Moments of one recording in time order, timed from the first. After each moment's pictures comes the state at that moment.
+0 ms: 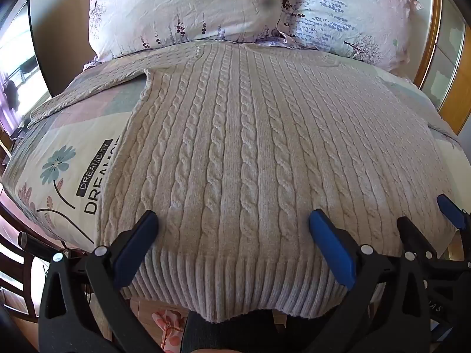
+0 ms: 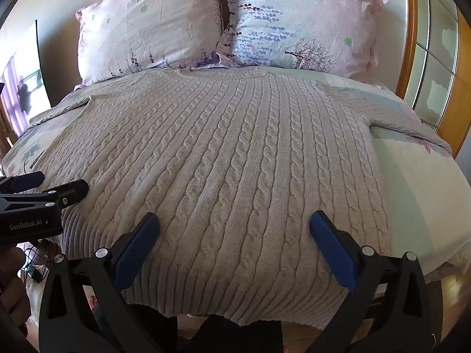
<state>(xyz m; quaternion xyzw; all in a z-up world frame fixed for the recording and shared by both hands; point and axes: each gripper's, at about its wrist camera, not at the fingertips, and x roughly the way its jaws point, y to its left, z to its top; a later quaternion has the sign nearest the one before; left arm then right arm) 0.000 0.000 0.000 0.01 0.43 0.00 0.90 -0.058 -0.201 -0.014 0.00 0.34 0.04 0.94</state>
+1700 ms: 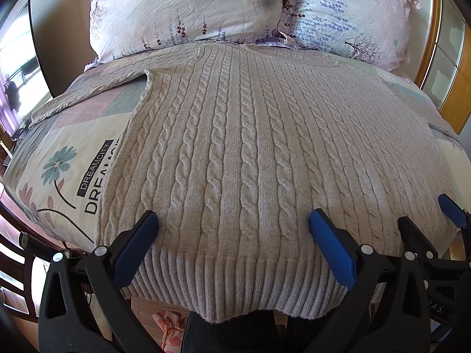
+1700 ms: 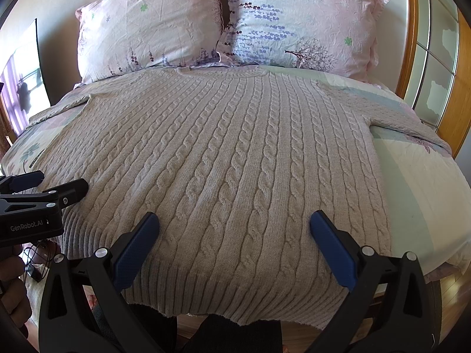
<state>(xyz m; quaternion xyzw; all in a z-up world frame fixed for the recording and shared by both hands) 0.000 0.000 0.000 0.01 0.43 0.00 0.90 -0.057 -0.200 -0.014 0.00 0.34 0.04 0.94</state>
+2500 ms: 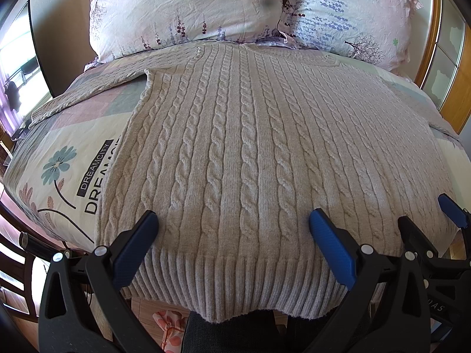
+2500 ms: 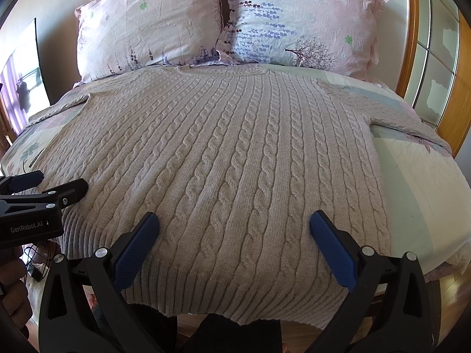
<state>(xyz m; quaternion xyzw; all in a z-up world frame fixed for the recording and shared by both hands) 0.000 0.000 0.000 0.01 0.43 0.00 0.90 -0.057 -0.200 -0.014 0.00 0.34 0.04 0.94</state>
